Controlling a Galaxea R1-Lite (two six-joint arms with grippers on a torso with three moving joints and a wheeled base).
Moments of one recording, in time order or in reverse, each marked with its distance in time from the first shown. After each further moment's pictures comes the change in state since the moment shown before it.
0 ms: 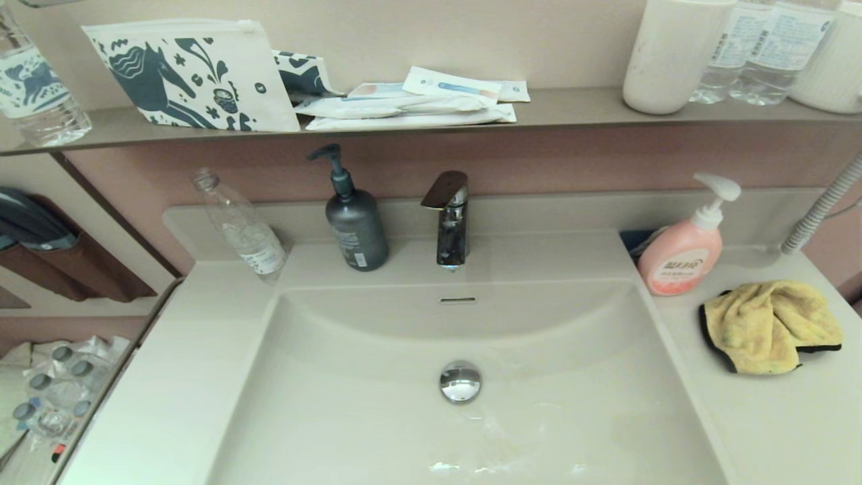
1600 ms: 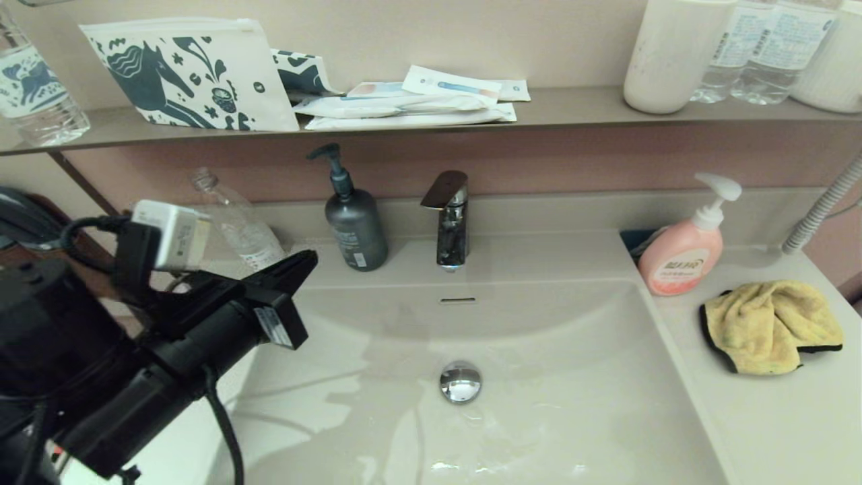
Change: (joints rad) left arm -0.542 1.313 -0.285 -1.087 0.250 0.037; right arm 0.000 0.000 0.000 0.000 0.000 -0.001
